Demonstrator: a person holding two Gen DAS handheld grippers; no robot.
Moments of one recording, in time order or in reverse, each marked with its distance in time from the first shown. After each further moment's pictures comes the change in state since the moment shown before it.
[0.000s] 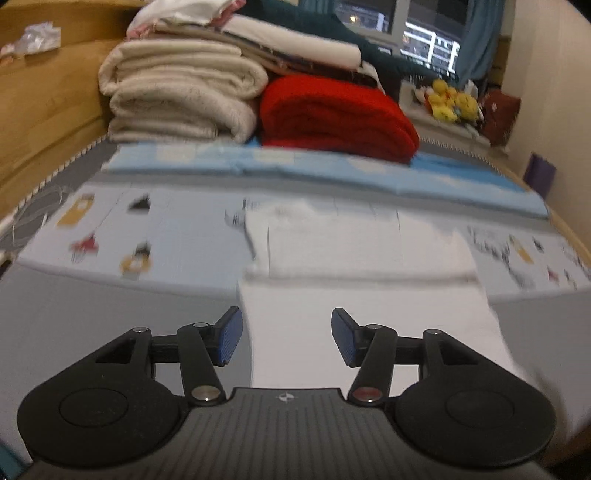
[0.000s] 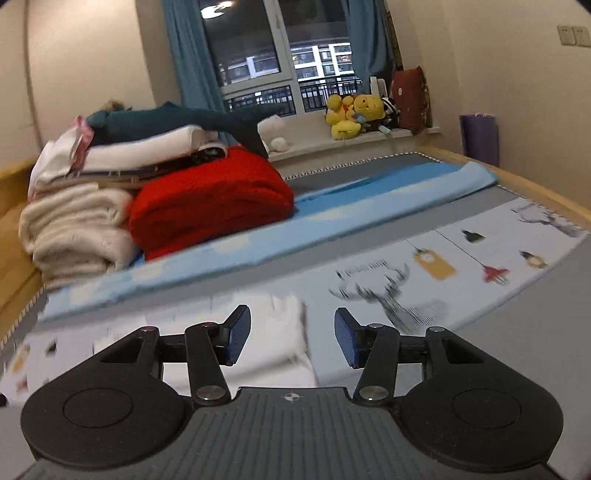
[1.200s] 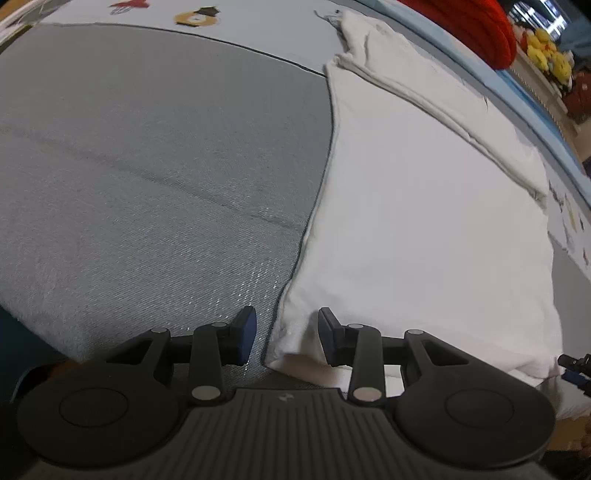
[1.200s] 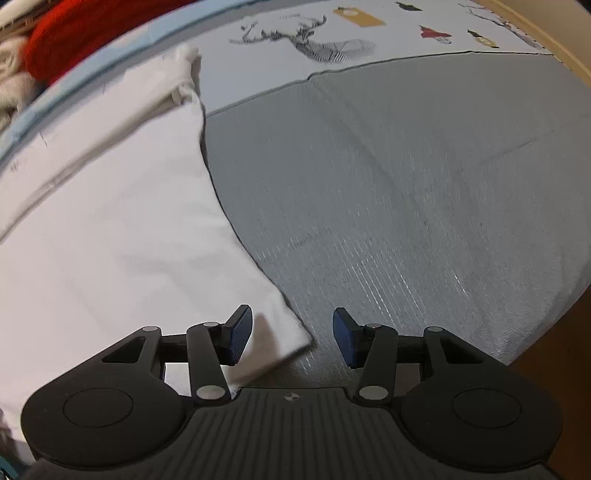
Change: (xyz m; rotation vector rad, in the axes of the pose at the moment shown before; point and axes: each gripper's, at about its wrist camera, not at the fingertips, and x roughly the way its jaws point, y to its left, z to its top) left arm 0.090 0.070 -0.104 -0.300 0.488 0.023; right arm 0.059 -0.043 -0.140 0.093 0.631 -0.217
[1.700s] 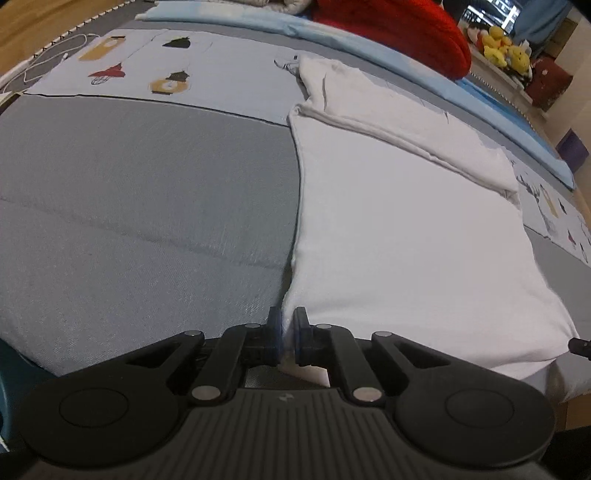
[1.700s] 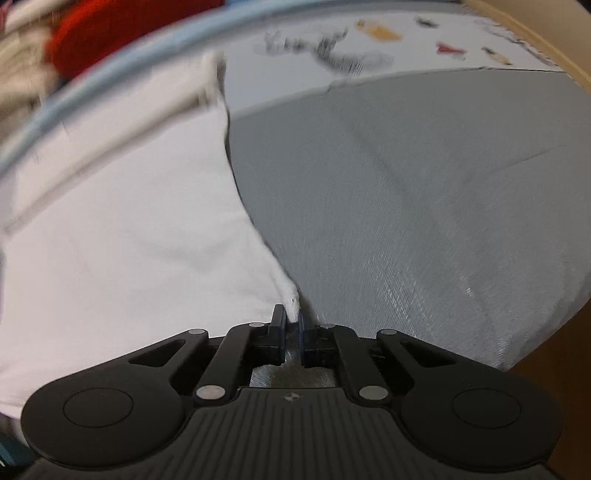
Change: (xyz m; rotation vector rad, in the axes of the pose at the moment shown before) left arm -0.036 -0.005 -0.011 0.124 -0.131 -0.012; right arm -0.025 -0.003 -0.012 -0.023 -0.073 0.069
